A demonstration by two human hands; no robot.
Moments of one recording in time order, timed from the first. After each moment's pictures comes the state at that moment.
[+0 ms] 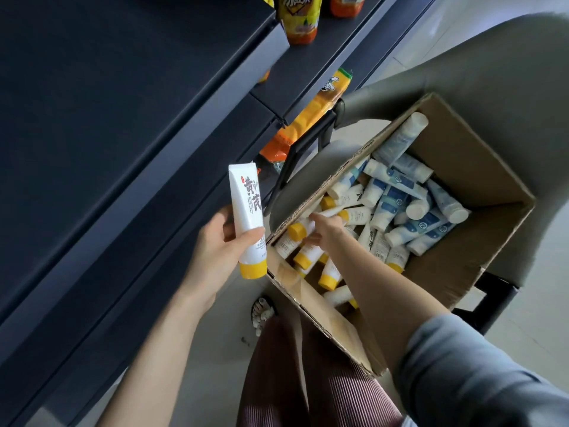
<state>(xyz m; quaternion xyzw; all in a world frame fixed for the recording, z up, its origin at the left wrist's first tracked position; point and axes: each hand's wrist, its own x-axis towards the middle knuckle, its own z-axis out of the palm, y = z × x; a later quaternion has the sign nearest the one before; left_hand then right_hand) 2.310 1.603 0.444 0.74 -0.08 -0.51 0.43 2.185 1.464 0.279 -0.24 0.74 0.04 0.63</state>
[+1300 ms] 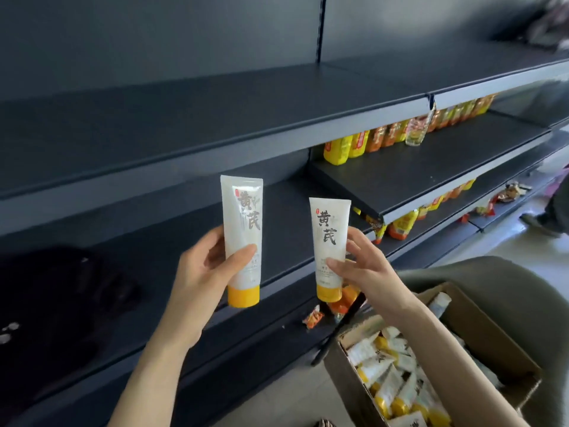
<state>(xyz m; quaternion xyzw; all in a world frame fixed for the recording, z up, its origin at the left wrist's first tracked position) 2.329 1.836 0.725 0.65 -0.25 -0.17 0.70 2.213 1.620 0.682 -0.67 0.13 -0.15 0.71</state>
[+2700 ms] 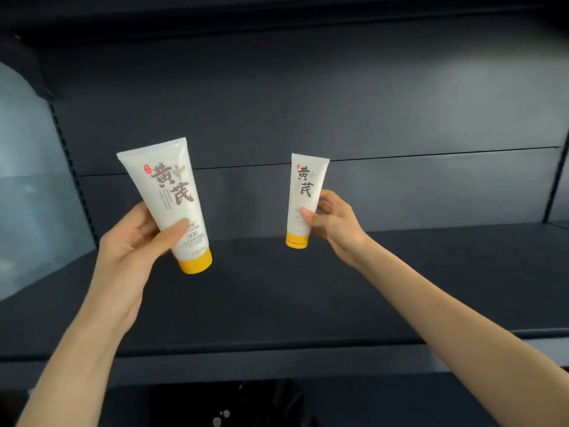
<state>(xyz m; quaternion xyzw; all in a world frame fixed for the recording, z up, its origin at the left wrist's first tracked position) 2.471 2.127 0.922 0.67 -0.22 0.26 0.66 2.556 1.859 0.910 -0.65 -0.15 -0.13 0.74</state>
